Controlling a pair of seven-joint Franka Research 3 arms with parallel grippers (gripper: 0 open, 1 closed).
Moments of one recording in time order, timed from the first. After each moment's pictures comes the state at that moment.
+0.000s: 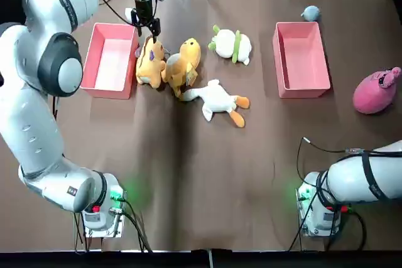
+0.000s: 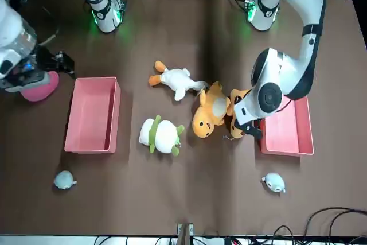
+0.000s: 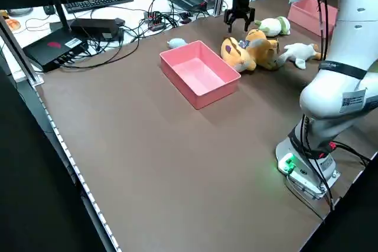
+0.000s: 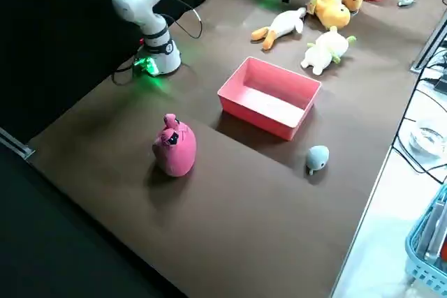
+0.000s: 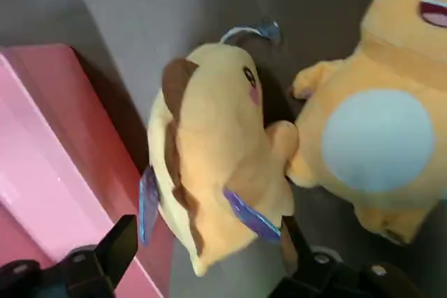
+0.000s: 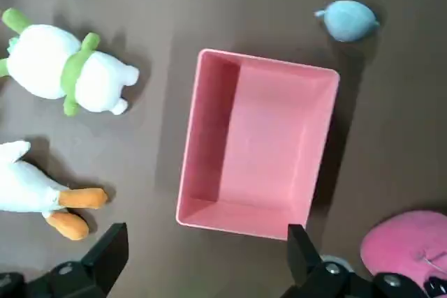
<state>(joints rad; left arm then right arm) -0.38 0.44 -0.02 -1.62 0.01 1.78 -0.01 0.10 0.01 0.04 -1.62 0.00 1.61 -0.04</state>
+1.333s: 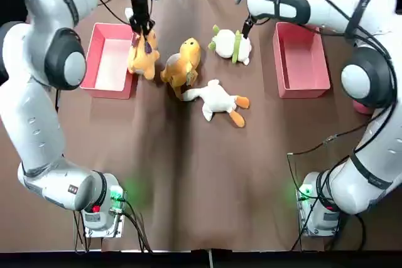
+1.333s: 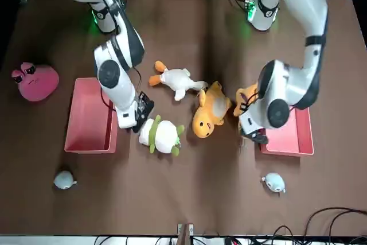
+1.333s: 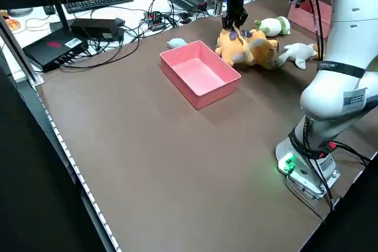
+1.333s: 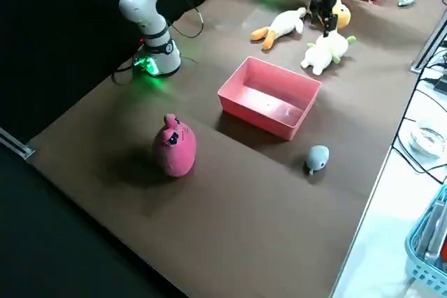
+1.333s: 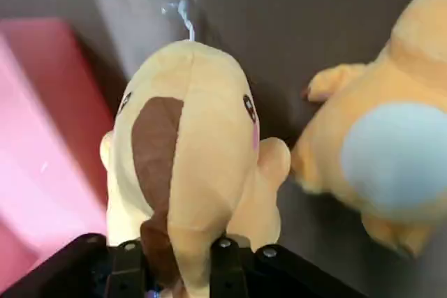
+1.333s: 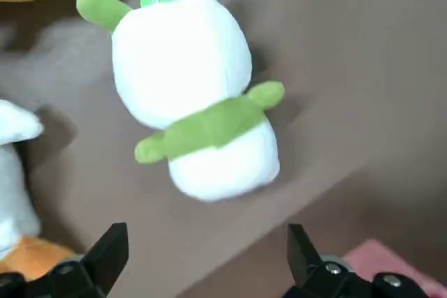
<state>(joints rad) -0.33 0.50 -0.01 -1.55 -0.04 1.70 -0.03 0.44 0.43 0.04 -1.70 0.01 2.16 -0.47</state>
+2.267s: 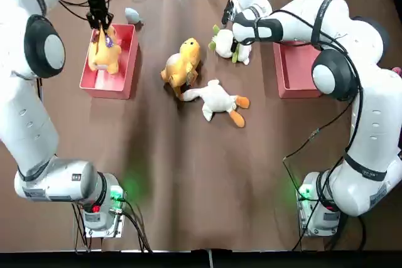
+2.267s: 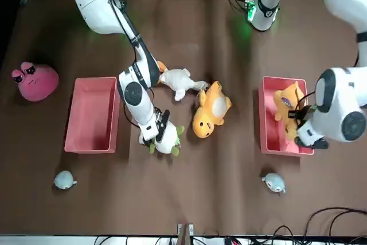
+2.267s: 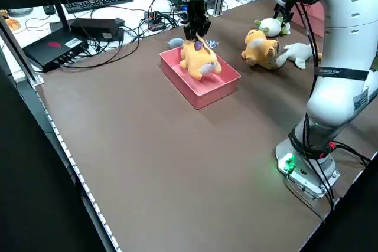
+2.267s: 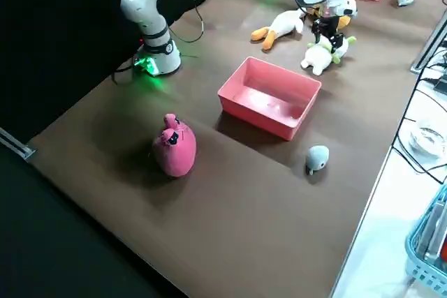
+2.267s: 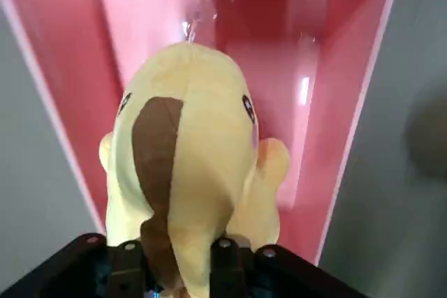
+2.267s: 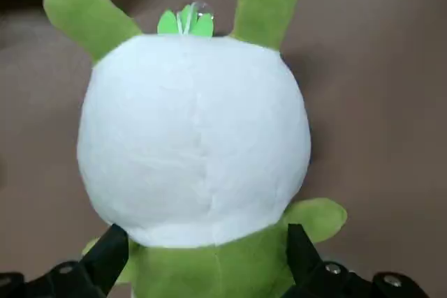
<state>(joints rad) -0.03 0.50 0.00 -1.55 0.07 1.66 0.04 0.51 0.68 0.03 -1.62 0.01 2.41 -0.67</state>
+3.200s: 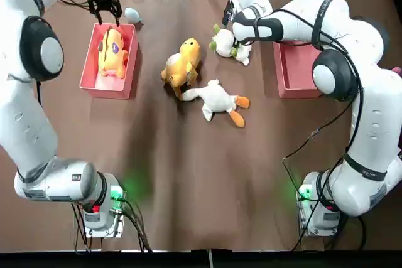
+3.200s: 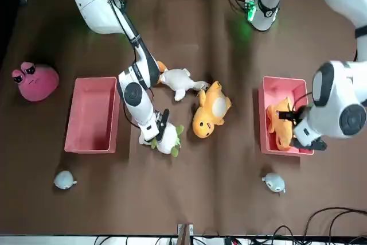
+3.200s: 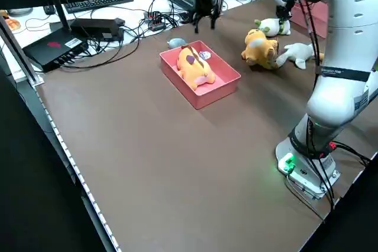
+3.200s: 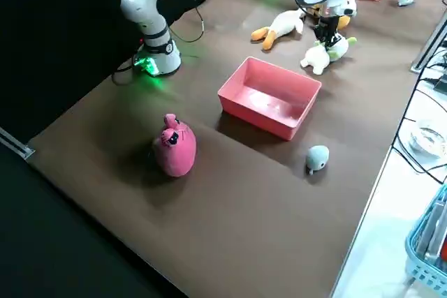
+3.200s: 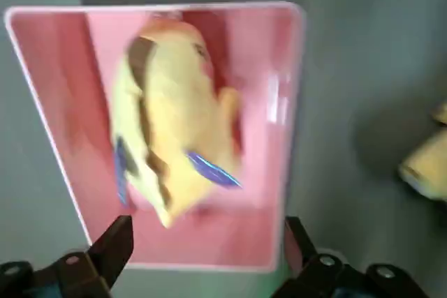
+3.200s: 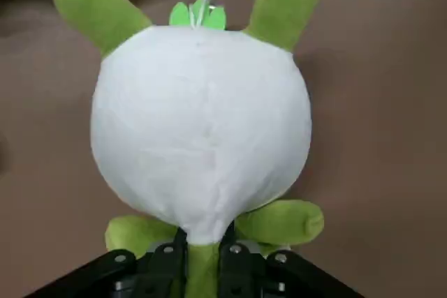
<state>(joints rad) -0.03 0.45 -0.06 -1.51 0.06 1.64 -0.01 0.51 0.68 0.03 -1.61 0.01 2.38 -0.70</state>
